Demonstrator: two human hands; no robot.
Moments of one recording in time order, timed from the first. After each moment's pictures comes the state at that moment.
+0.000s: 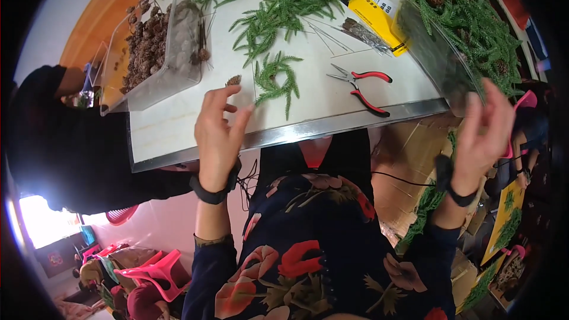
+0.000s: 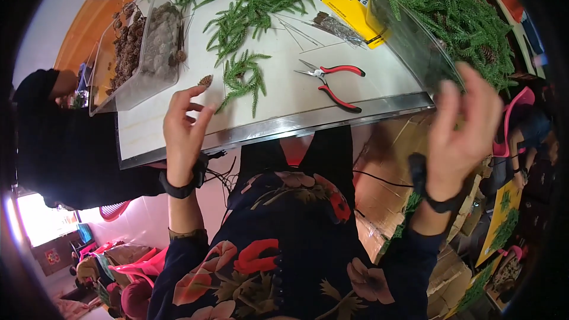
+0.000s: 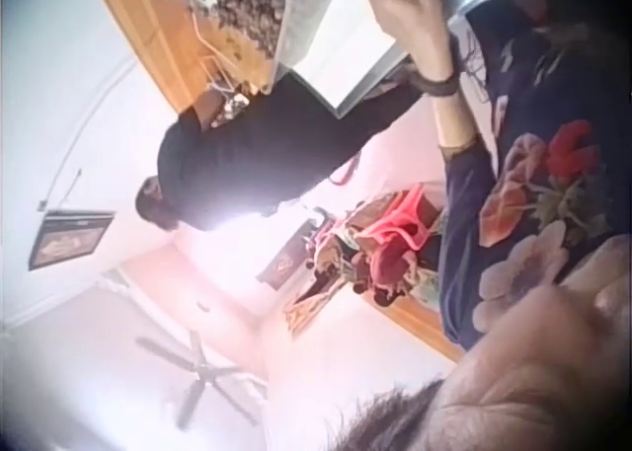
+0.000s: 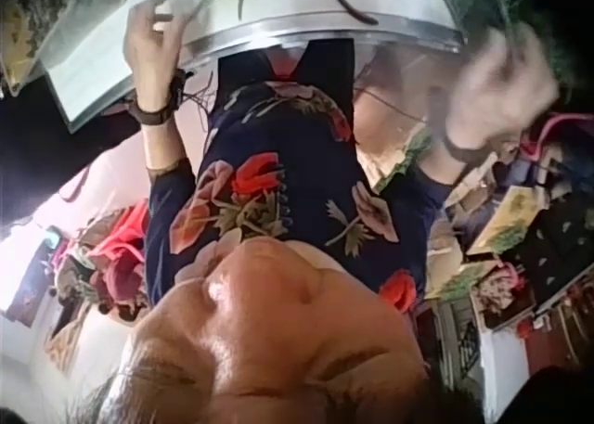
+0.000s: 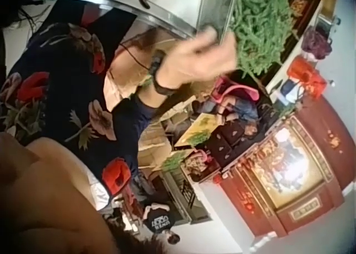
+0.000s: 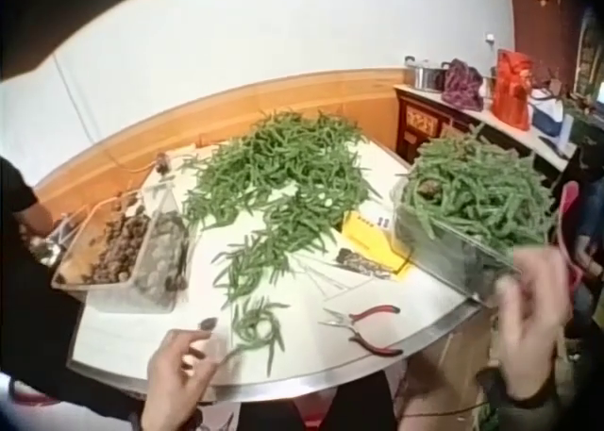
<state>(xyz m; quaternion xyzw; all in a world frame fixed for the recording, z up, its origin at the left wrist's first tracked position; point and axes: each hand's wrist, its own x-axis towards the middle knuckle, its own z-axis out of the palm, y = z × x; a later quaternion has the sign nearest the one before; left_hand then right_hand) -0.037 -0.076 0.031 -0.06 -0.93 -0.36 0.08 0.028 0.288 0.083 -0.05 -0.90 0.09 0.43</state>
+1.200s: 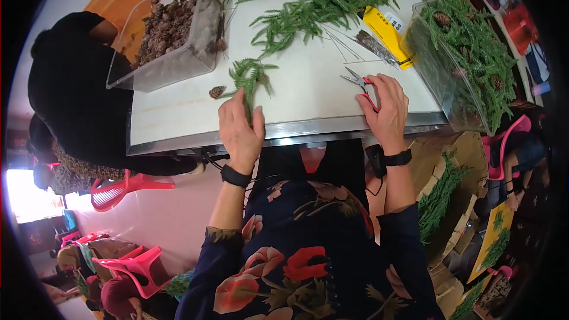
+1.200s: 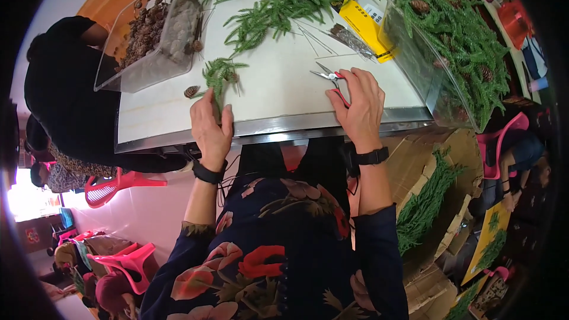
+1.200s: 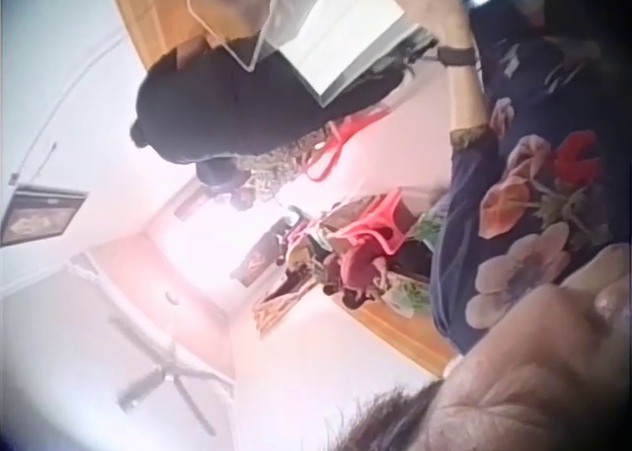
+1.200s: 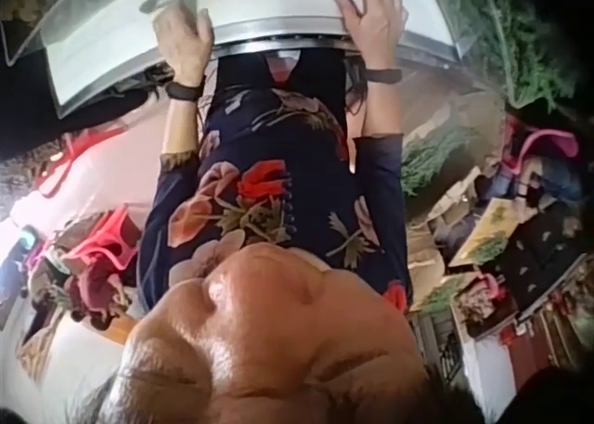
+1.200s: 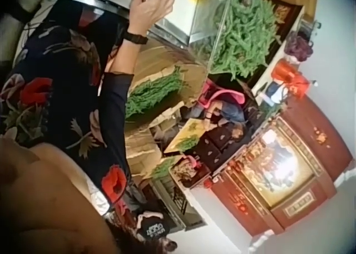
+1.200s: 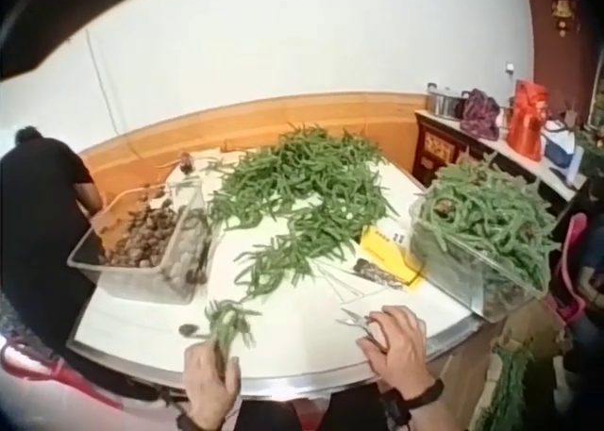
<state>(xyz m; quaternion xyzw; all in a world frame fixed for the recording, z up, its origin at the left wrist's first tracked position) -0.020 -0.086 -0.058 -0.06 -0.92 -0.24 0.31 -0.030 0.211 -0.045 0.06 -0.93 0.22 0.27</state>
